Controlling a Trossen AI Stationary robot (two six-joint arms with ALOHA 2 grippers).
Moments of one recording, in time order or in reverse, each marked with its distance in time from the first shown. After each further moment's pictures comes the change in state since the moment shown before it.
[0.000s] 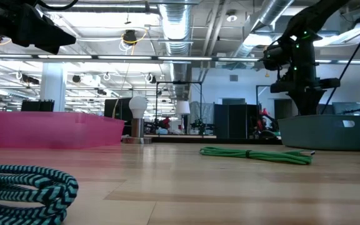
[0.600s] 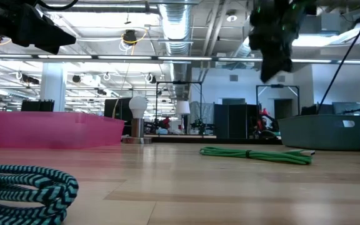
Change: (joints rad) left arm 0.000 0.000 0.000 0.000 0.000 0.000; right arm 0.296 -0.100 0.158 0.086 -0.342 -0.378
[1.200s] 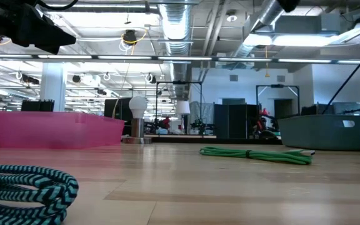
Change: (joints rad) left arm 0.000 0.000 0.000 0.000 0.000 0.000; right arm 0.487 -0.414 -0.003 0.273 0.031 0.028
